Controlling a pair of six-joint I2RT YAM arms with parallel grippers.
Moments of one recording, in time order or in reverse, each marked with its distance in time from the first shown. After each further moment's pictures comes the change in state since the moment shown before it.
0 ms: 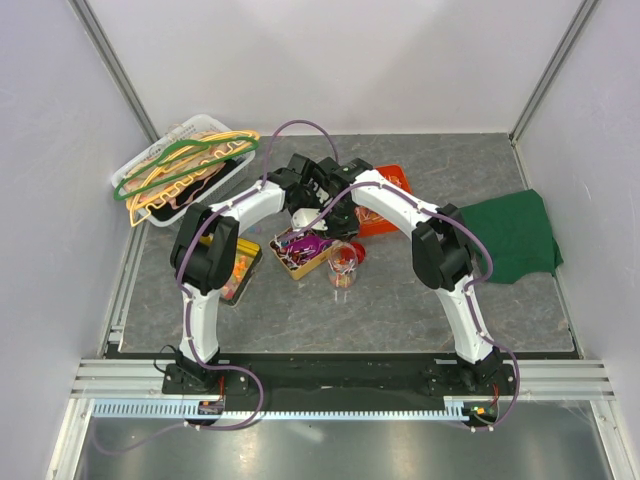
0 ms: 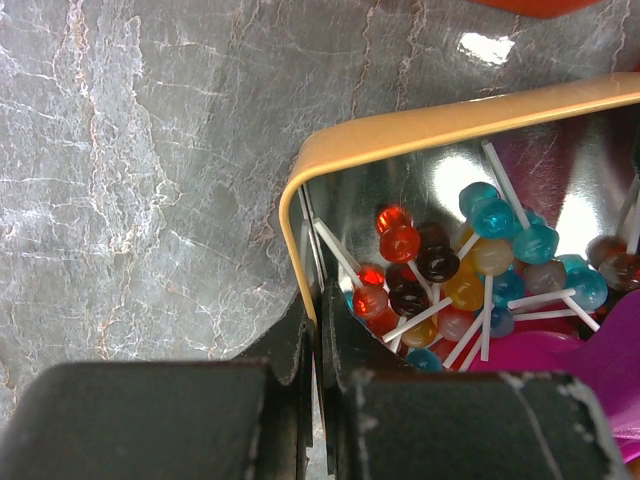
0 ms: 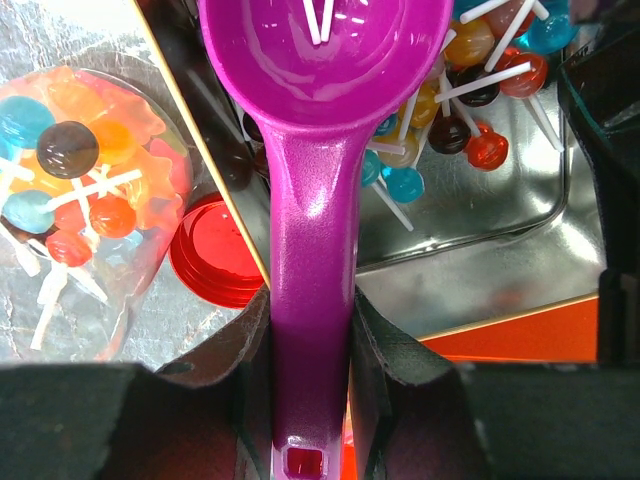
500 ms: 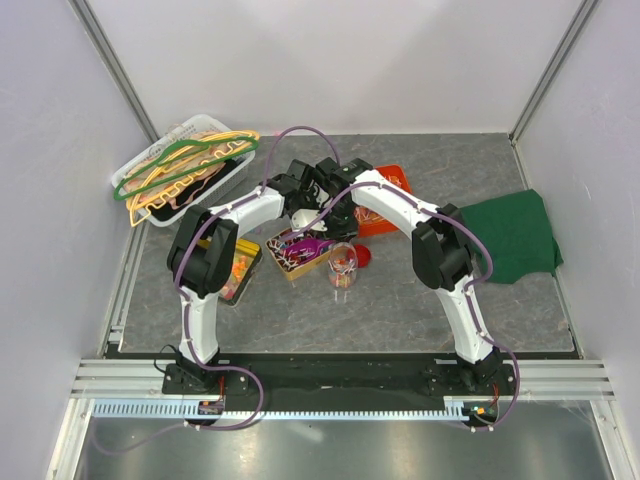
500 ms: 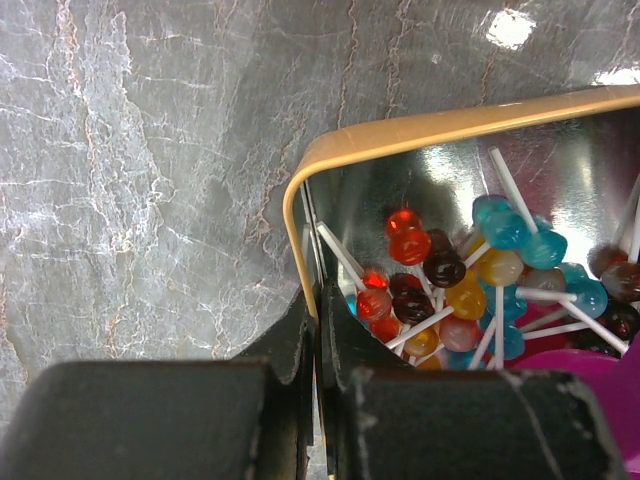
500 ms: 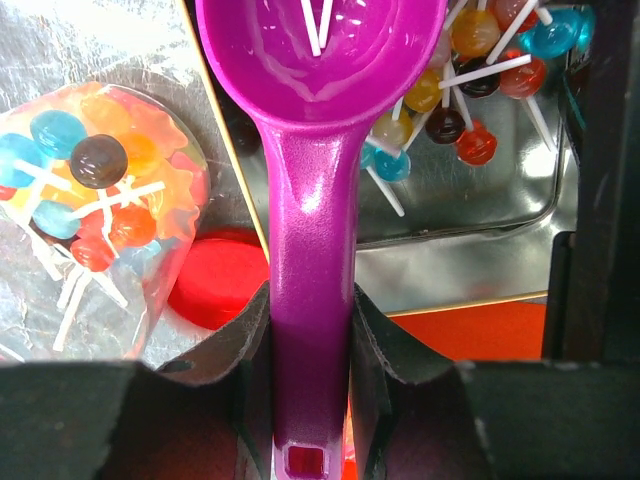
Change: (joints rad) left arm -0.012 -0.032 -0.082 0.071 -0.032 0.063; right arm -0.002 0.000 0.000 -0.006 -0.046 -0.012
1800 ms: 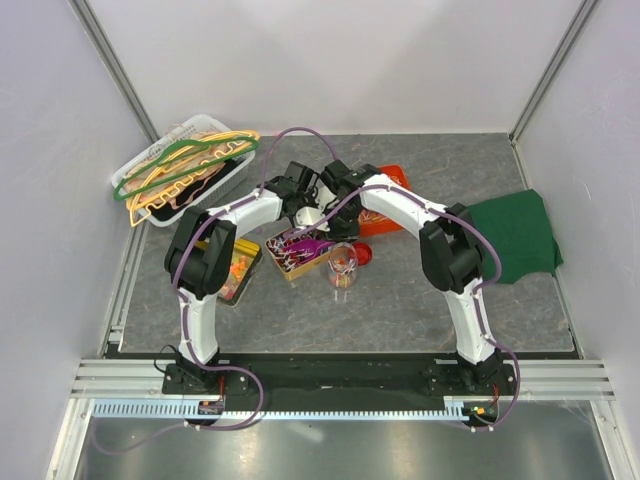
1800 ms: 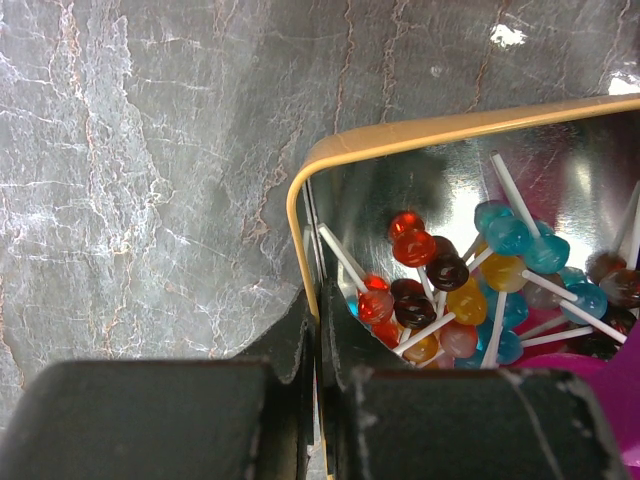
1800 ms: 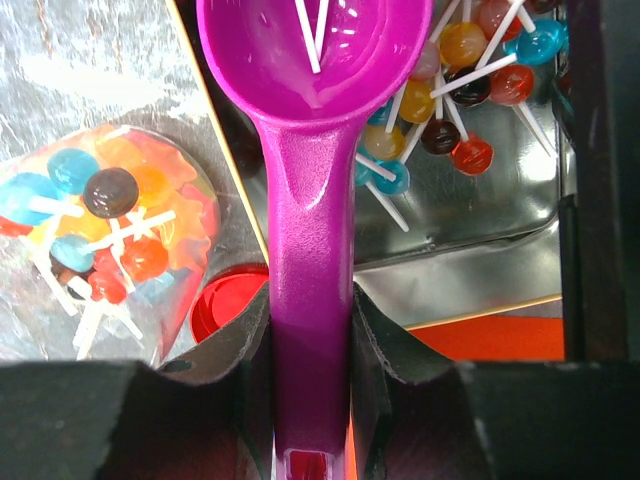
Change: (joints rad) left arm 0.005 -0.022 -0.046 0.048 0.021 0.000; right arm -0.026 -0.069 -0.154 0.146 -0.089 0.064
